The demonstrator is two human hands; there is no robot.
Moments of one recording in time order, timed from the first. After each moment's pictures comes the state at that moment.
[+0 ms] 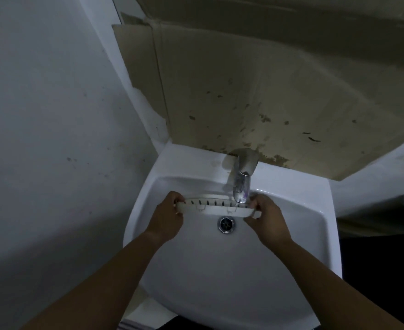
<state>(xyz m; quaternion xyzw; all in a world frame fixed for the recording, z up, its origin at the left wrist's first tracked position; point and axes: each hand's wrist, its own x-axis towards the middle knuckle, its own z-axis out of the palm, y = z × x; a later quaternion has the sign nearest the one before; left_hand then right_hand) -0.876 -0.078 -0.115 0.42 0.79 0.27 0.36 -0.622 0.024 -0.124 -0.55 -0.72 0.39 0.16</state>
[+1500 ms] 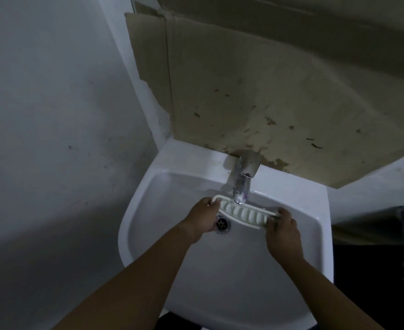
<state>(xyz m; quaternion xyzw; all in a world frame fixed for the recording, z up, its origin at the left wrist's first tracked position) -0.796 -0.028 -0.106 0.16 0.70 0.33 0.61 -0.586 0.012 -0.128 -0.69 -0.65 0.31 0.09</state>
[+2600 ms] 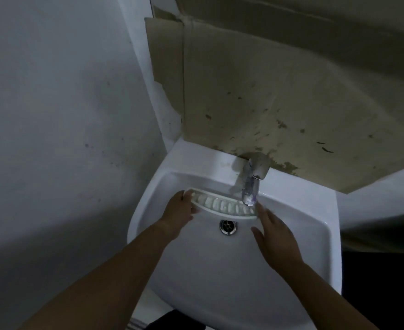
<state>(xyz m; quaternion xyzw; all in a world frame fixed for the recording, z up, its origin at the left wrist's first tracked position) -0.858 -0.057 -0.108 0.10 0.73 0.42 0.54 -0.599 0.004 -0.126 -0.51 -0.83 0.22 -0.02</state>
